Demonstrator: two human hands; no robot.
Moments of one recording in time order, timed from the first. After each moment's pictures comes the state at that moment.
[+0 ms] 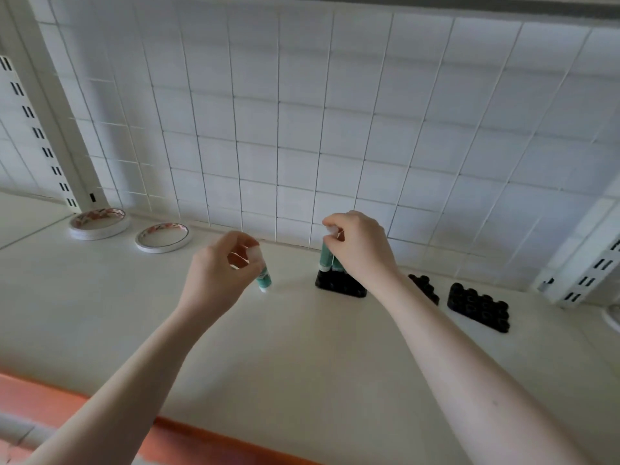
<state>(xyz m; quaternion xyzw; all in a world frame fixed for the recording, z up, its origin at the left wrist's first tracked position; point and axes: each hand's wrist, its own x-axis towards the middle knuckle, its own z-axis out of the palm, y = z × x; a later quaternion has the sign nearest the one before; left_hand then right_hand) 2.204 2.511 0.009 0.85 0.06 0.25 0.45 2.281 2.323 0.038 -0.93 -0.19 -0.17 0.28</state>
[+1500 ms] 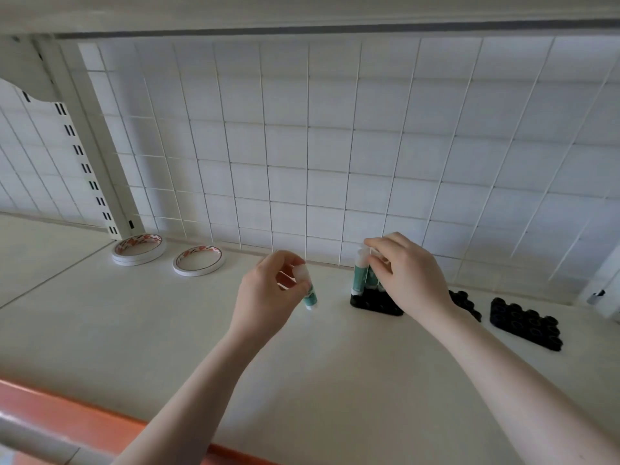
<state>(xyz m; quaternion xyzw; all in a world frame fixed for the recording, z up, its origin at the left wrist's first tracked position) 2.205 2.507 0.012 0.85 0.02 0.24 0.48 2.278 2.307 0.021 -0.88 -0.26 -0.33 0.23</state>
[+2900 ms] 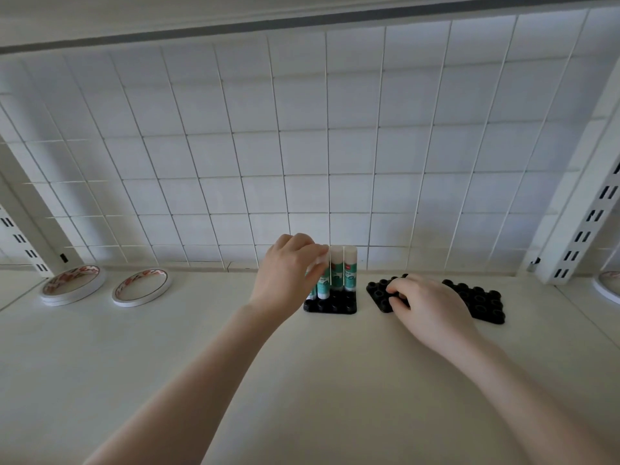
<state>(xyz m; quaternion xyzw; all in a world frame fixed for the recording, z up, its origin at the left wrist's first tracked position) 2.281 2.437 0.012 0.89 -0.23 0.35 0.19 2.250 2.217 -0.012 -0.97 -0.10 -0.17 0.14</state>
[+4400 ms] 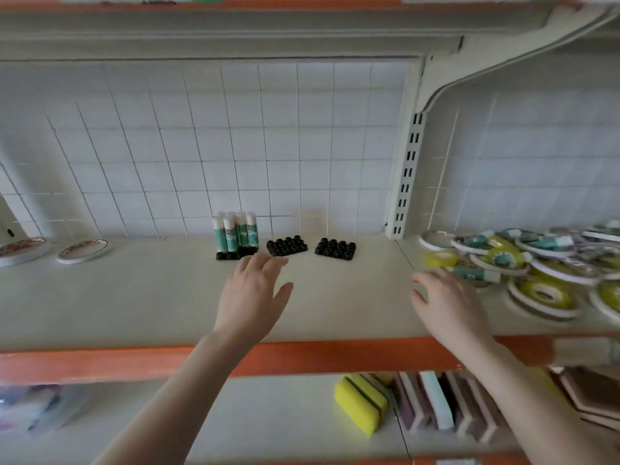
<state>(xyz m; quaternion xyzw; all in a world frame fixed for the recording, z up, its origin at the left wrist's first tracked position) 2.096 2.313 0.003 0.93 -0.15 0.27 0.19 2.069 2.038 -0.002 -0.97 0.02 -0.22 0.08</state>
